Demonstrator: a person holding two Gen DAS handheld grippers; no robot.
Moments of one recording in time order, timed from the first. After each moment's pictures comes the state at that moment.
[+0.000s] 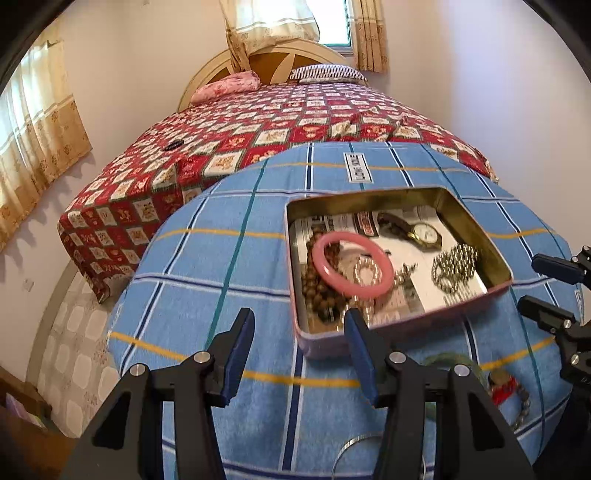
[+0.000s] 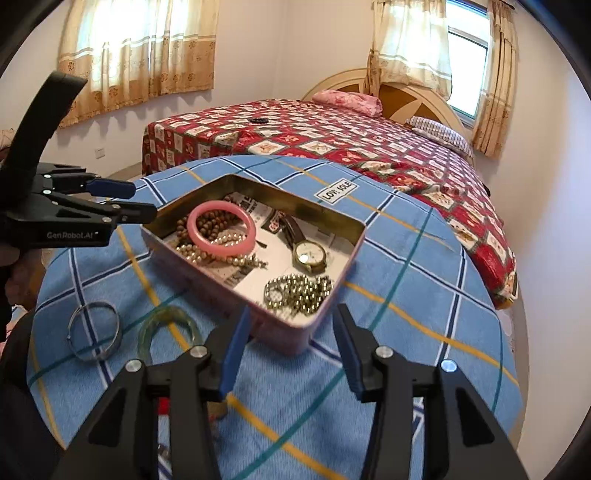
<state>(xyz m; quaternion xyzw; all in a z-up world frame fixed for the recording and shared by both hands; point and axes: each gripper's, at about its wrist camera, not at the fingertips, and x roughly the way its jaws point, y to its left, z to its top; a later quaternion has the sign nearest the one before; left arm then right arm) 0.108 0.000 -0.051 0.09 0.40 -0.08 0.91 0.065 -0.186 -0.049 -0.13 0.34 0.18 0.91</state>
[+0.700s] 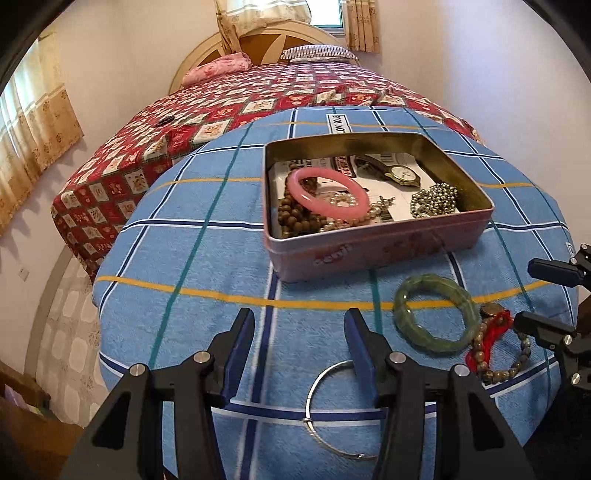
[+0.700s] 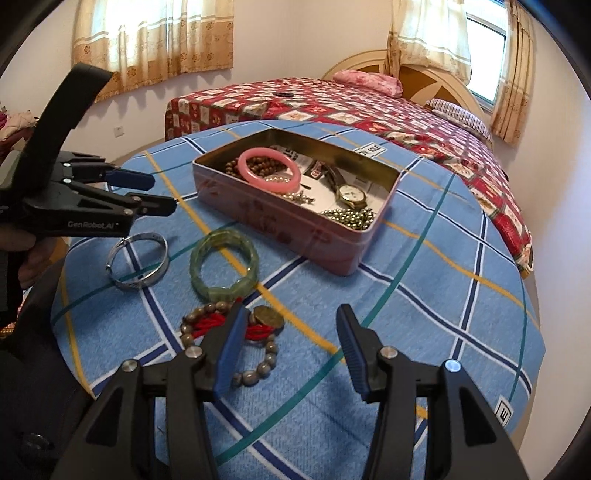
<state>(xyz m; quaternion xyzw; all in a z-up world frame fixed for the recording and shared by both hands) 0.069 -0.007 -0.080 0.10 0.43 -0.09 0.89 0.023 -0.181 -0.073 -0.13 0.39 0.21 0.89</state>
